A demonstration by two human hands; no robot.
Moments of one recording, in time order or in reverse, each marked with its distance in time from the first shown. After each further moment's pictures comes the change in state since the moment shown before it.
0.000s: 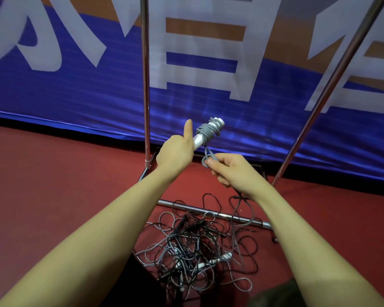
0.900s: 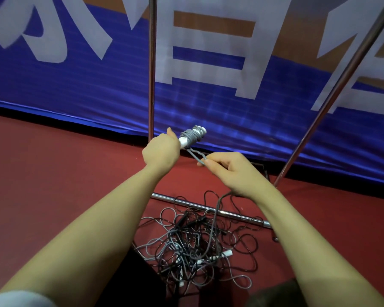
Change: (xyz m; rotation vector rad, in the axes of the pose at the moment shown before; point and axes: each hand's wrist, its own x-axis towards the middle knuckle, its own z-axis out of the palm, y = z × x) left_hand 0.010 -0.032 0.009 0.002 0.155 -0.305; right_hand -0.010 -0.015 0.011 -0.353 -0.049 -0.292
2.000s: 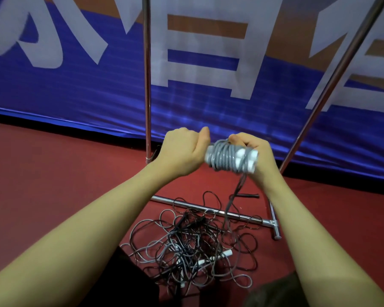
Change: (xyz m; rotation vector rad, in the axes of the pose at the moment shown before) left_hand -0.046 0.025 -0.040 -0.229 0.086 0.854; right_hand 0.004 0.020 -0.026 0.384 0.405 0.040
